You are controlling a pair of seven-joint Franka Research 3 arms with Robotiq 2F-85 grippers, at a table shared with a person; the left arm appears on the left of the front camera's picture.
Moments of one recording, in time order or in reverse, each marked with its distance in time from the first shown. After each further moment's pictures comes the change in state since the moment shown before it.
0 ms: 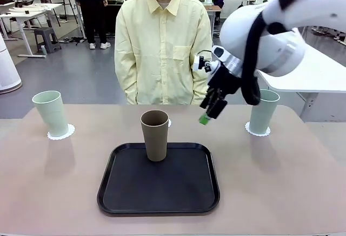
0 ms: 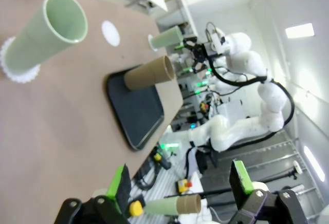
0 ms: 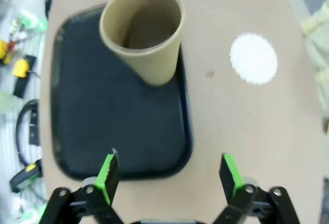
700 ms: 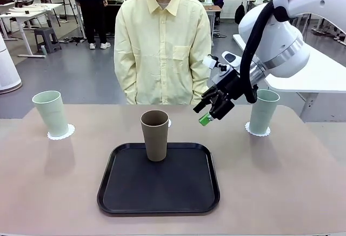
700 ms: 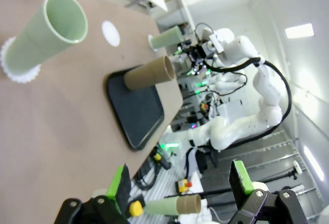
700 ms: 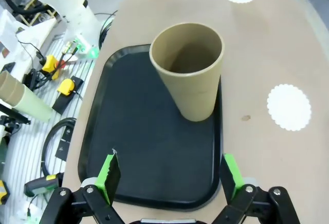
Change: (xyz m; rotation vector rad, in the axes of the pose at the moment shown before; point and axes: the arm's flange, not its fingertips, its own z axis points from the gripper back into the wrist) left arm 0.000 0.000 0.000 0.000 0.000 0.000; right arm -0.044 -0.006 -0.012 0.240 -0.258 0.056
